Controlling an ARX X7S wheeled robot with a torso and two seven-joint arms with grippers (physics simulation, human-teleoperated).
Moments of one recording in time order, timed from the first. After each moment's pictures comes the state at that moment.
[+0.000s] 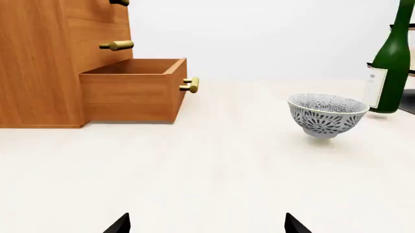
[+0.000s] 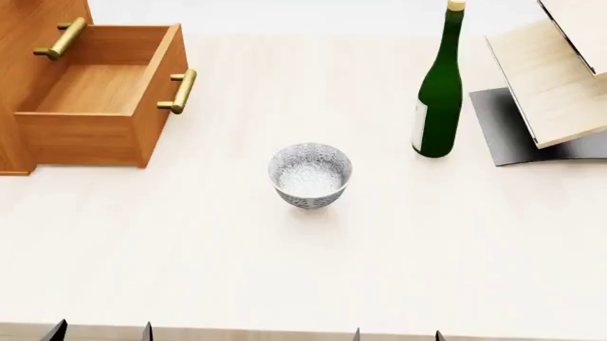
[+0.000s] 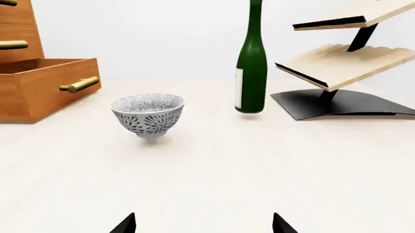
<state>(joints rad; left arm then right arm) 0.00 0.00 0.00 0.00 0.00 0.00 0.00 0.00 0.00 0.00 0.00 0.00 0.00 0.00</state>
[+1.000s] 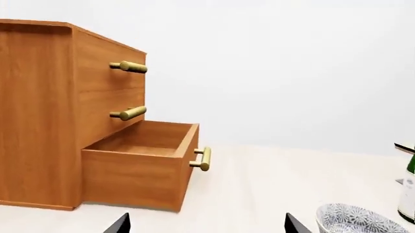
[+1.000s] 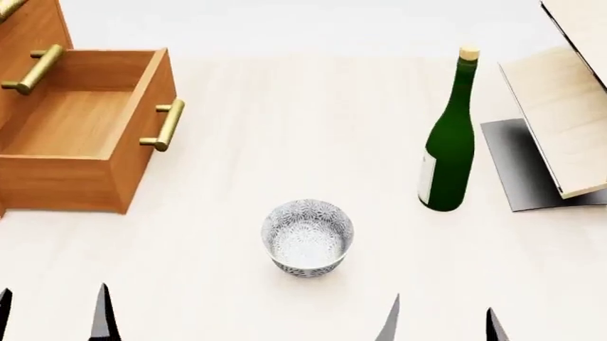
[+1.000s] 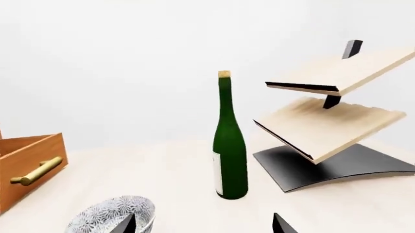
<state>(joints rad) 0.07 -0.09 0.05 0.30 -0.12 -0.03 -0.14 -0.08 0.09 -0.03 -0.34 0.15 0.08 0.17</state>
